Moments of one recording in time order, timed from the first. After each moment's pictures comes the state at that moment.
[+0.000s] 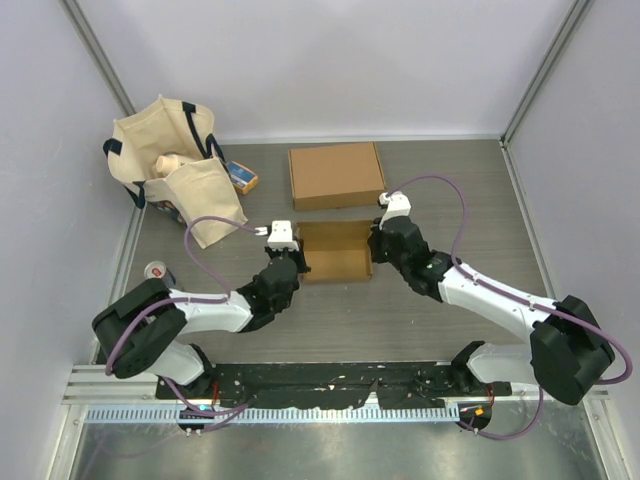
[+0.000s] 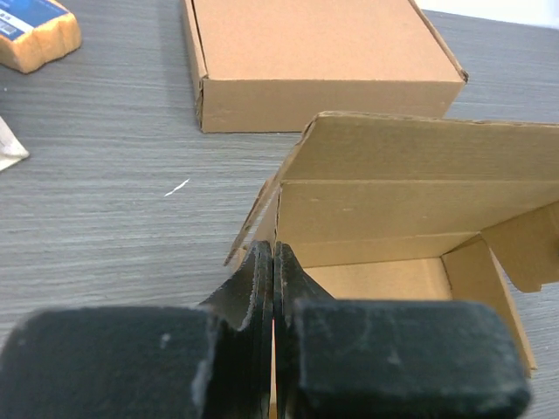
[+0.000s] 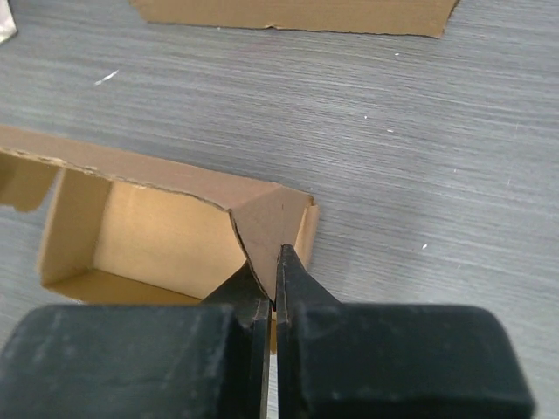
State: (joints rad) left arm -0.92 1.44 0.48 0.79 -0.74 -0.34; right arm 0.65 1.25 0.71 0.01 0.23 0.32
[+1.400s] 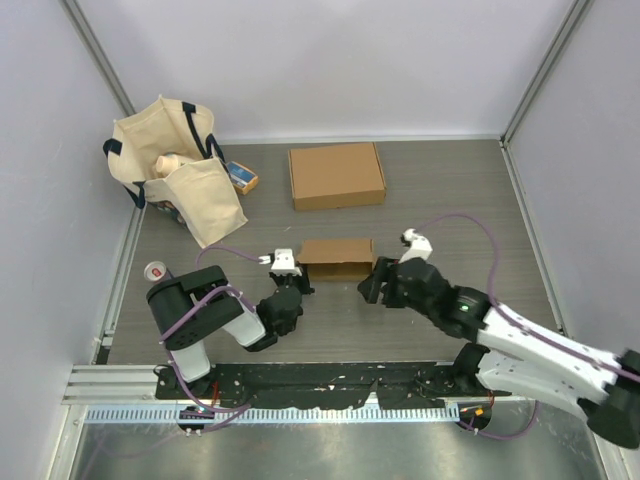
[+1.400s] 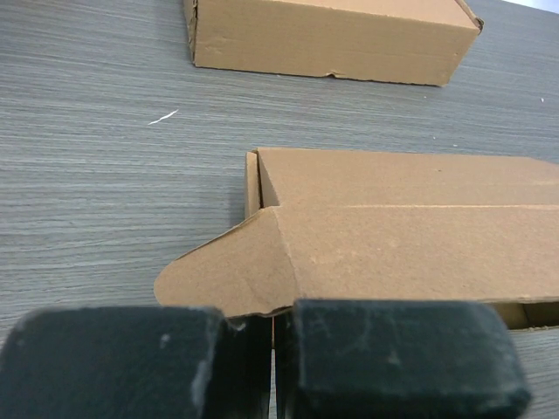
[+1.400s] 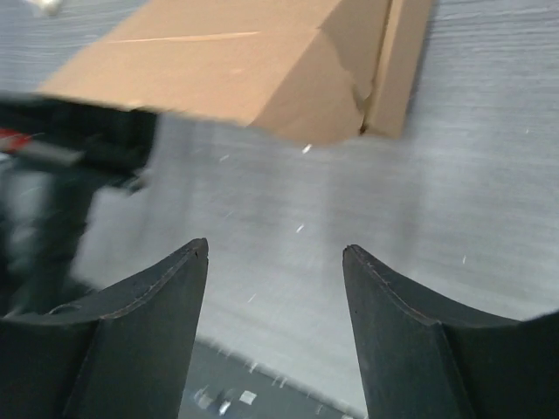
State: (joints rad) left arm -1.04 1.76 0.33 1.27 -0.87 -0.39; right arm 0.89 0.97 0.56 -0.26 0.29 0.79
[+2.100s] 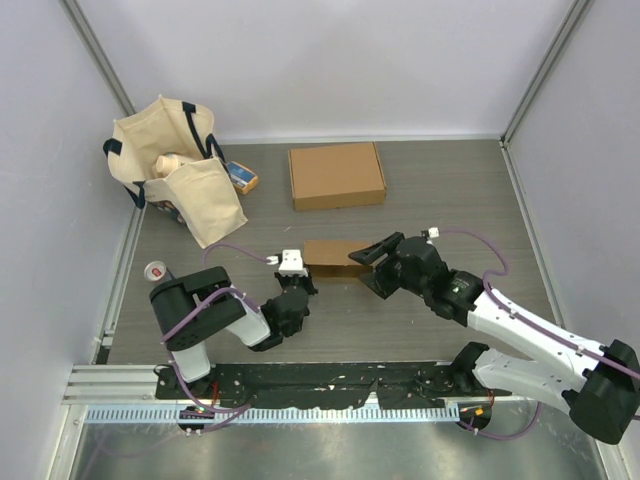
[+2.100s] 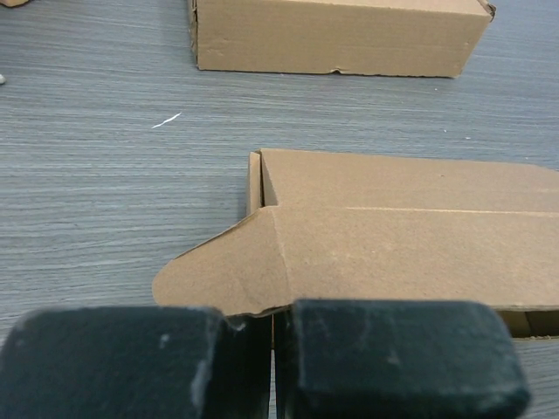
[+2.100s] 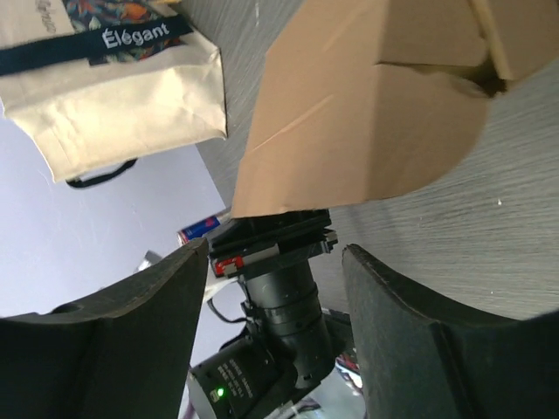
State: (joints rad) left arm -1.08 1.76 0.38 1.21 -0.93 -0.34; right arm 0.77 0.97 0.69 -0.31 0.10 1.56
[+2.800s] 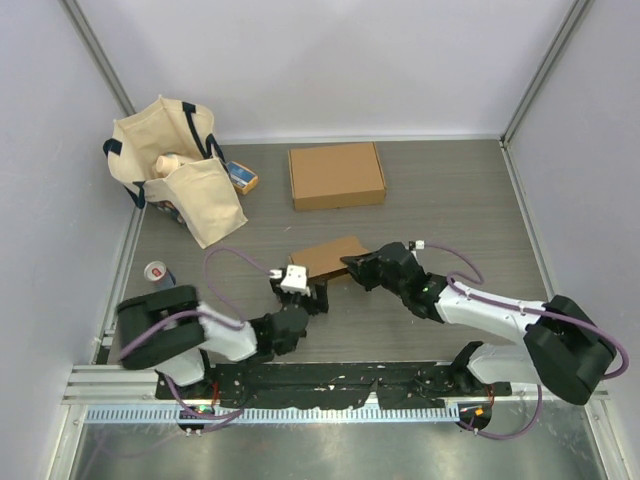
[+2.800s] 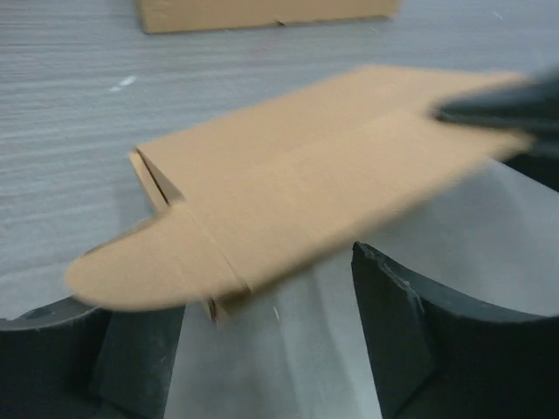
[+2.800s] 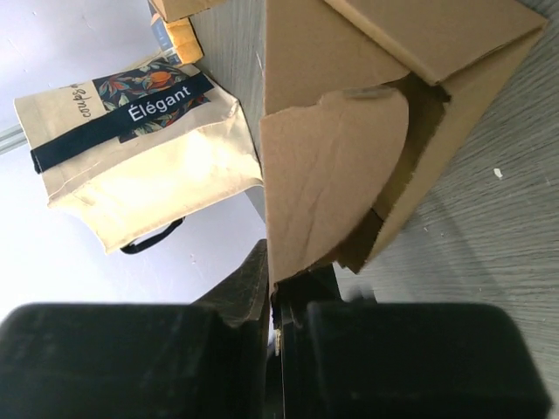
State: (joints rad) left arm -1.19 1.64 0.34 1.09 -0.97 -0.35; right arm 0.77 1.23 0.52 0.15 0.16 1.83
